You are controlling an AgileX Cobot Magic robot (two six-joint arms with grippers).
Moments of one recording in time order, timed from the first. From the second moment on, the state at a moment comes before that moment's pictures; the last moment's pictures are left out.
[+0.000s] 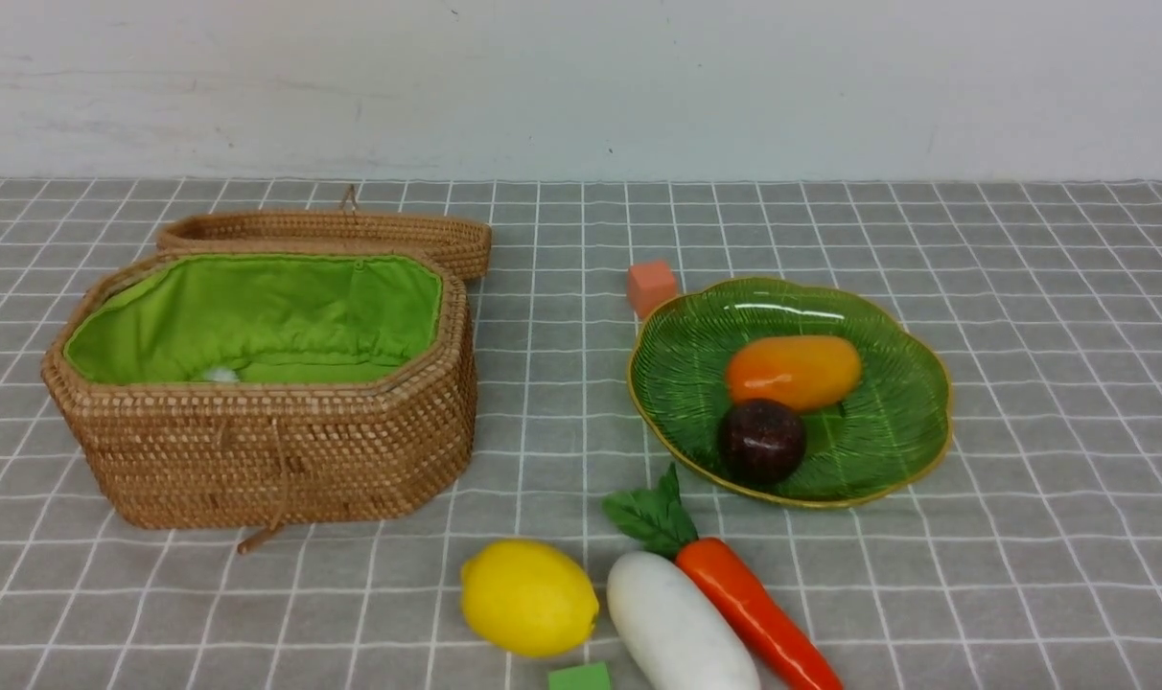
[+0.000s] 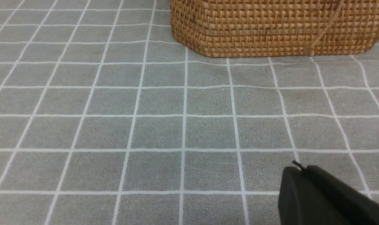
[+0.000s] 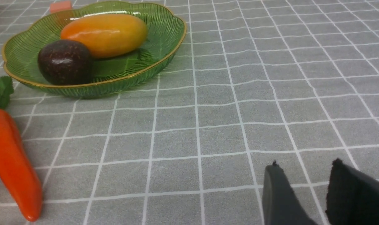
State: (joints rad) right arm -0.01 -0.01 0.02 -0.04 0.37 0.08; left arm -0.06 -0.01 0.01 0.15 0.48 -0.18
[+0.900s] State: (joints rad) right arm -0.01 -0.01 -0.02 0.02 -0.31 0.31; left arm -0.06 -0.01 0.01 0.15 0.47 -0.18
